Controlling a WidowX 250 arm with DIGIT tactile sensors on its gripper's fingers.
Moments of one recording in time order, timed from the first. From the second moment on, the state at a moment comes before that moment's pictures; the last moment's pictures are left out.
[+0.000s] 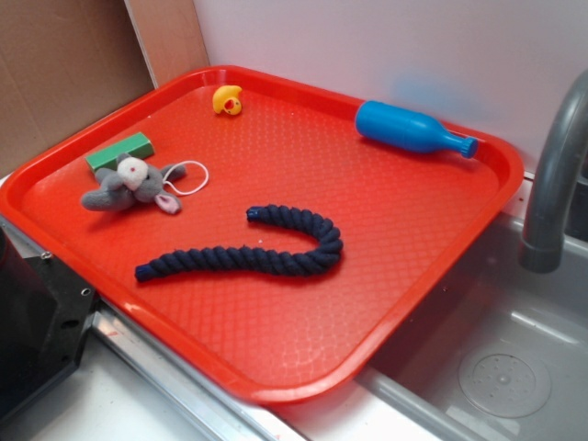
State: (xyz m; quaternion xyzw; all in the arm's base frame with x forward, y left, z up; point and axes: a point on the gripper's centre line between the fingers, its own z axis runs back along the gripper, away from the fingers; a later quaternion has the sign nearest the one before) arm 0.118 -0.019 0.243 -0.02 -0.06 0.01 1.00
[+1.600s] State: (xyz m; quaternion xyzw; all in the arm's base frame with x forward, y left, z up) arm 0.159 -0.072 0.102 0.04 0.04 -0.32 0.95
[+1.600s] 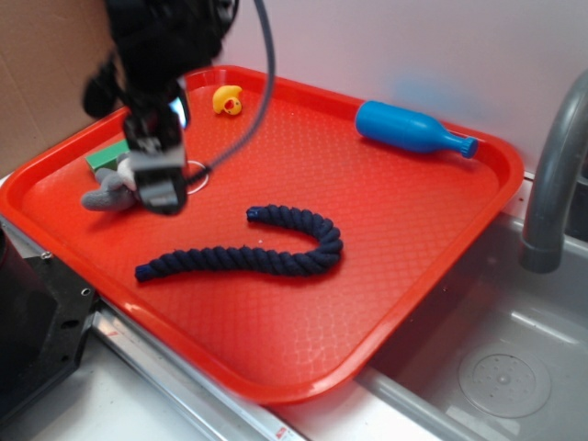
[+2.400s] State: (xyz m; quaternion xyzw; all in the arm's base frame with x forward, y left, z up) arm 0.162 -0.070 0.052 0.03 0.07 -0.33 0.94
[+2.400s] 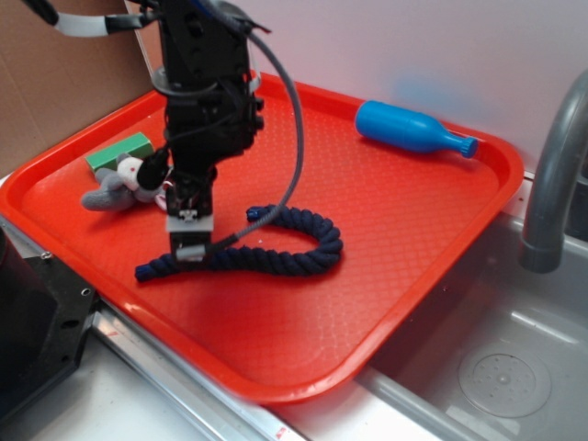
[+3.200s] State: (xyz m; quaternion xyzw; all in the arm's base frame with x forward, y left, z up) arm 0.153 -0.041 0.005 0.06 0.13 -0.30 0.94
